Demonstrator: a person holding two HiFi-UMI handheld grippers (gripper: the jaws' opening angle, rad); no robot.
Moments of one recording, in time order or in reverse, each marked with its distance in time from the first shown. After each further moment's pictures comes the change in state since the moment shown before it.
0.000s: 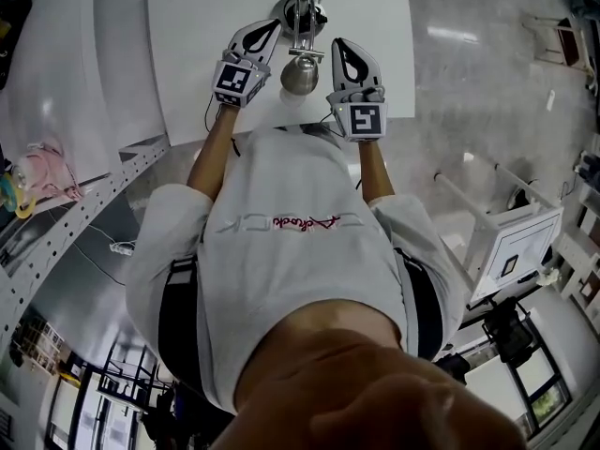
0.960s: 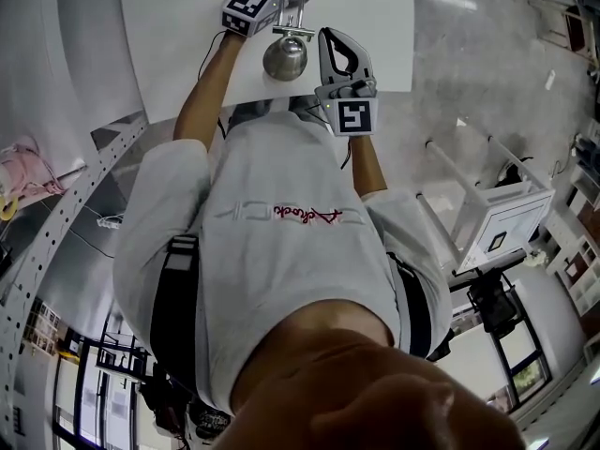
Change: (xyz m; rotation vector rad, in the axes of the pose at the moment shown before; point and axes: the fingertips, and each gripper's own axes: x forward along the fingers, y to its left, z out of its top) left arm 0.095 0.003 0.018 -0.029 0.023 -0.168; right arm -0.017 0.032 0.001 -0.011 0.079 0.059
